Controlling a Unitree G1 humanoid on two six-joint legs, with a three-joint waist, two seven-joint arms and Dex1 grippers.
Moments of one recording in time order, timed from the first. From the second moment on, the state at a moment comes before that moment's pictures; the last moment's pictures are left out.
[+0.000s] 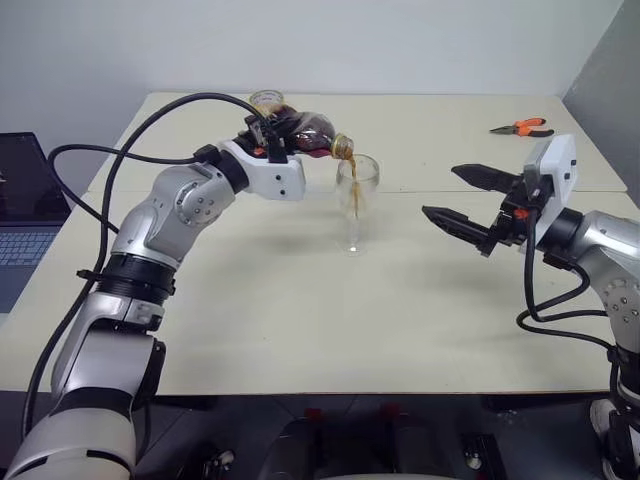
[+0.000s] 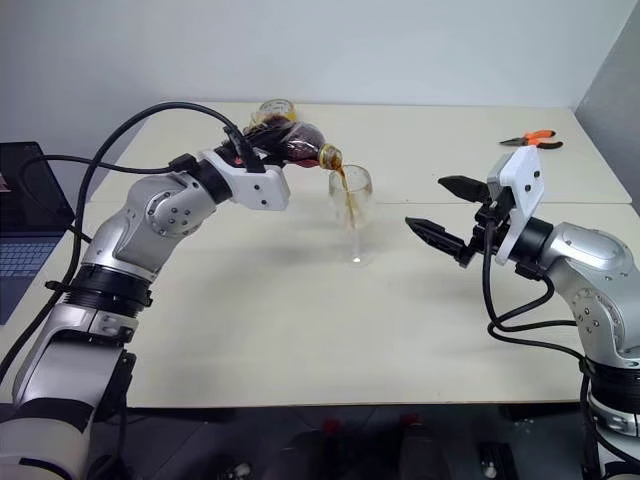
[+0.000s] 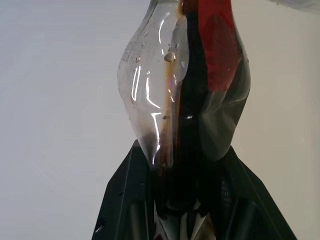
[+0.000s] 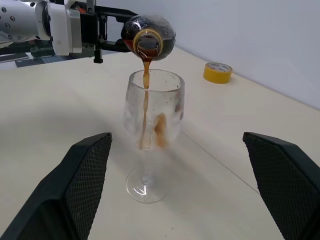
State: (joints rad) left arm -0.94 0.68 -0.25 0.48 0.58 -0.51 -0.31; right arm -0.47 -0.74 -0.17 -0.39 0.65 0.66 0.72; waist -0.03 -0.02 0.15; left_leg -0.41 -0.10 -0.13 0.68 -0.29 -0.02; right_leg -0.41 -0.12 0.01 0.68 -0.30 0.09
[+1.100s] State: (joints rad) left arm -0.99 0.69 -0.25 0.54 0.60 -0.58 -0.31; right arm -0.46 -0.73 -0.17 -0.39 0.65 0.64 0.73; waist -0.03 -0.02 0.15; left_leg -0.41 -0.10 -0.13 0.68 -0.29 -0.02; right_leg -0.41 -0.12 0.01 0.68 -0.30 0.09
